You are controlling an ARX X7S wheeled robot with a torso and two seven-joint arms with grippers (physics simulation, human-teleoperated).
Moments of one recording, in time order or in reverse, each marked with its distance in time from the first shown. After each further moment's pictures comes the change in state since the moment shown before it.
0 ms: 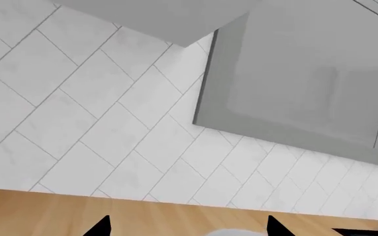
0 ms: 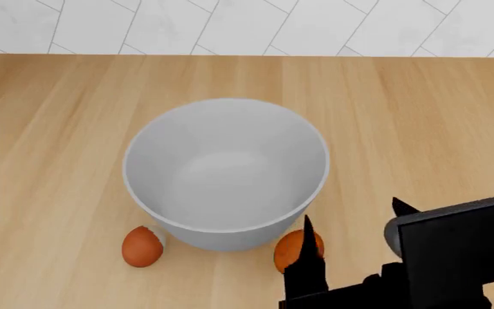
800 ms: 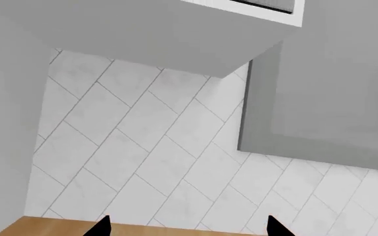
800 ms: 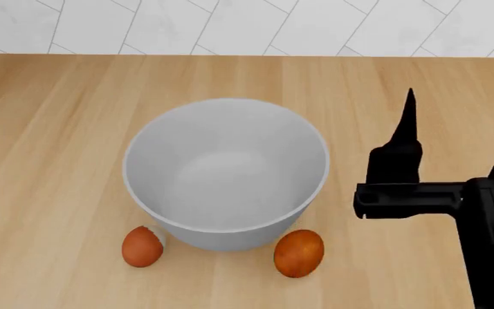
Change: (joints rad) left arm 0.053 -0.025 -0.046 0.120 0.127 0.026 -0.156; right arm 0.215 0.050 0.103 -0.013 -0.020 -0.021 0.143
